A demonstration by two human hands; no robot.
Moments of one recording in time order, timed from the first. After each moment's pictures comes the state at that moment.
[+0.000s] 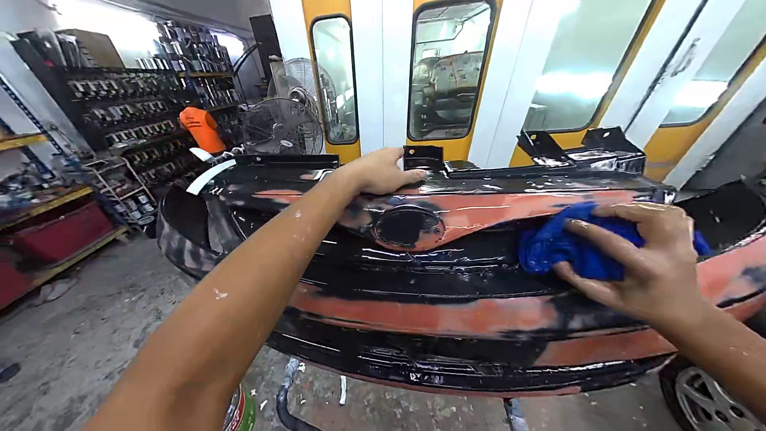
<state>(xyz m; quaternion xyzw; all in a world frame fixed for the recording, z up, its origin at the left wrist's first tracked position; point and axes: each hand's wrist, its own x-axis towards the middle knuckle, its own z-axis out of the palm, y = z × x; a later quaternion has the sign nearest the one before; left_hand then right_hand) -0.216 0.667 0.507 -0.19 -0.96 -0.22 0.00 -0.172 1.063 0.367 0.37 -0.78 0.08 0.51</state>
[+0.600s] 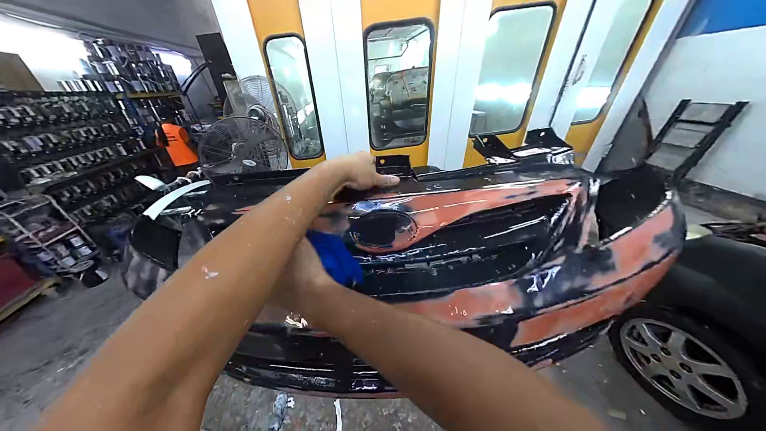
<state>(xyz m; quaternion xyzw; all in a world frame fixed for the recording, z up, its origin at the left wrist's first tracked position) -0.245 0.684 0.526 -0.17 -0.98 -0.12 -0.05 -0.111 0.665 0.401 0.42 -0.83 0.22 0.29</state>
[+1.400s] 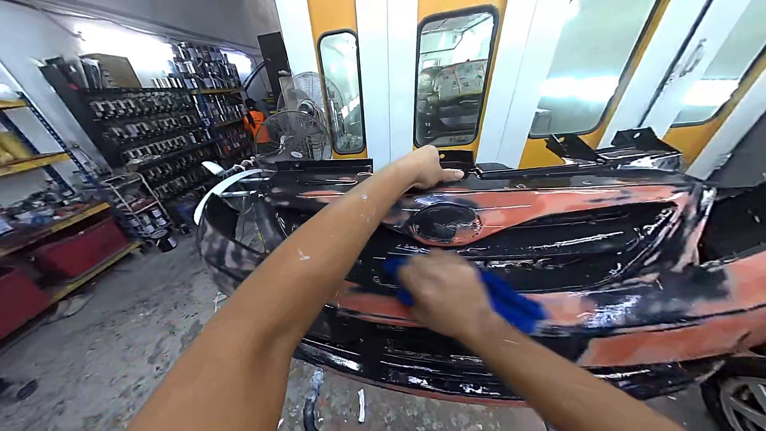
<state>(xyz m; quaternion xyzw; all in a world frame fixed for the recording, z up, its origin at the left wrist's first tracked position) -0.240 0.688 0.518 -0.17 -0.98 -0.15 0.00 -0.113 0.790 0.339 0.39 -0.83 0.07 0.40</state>
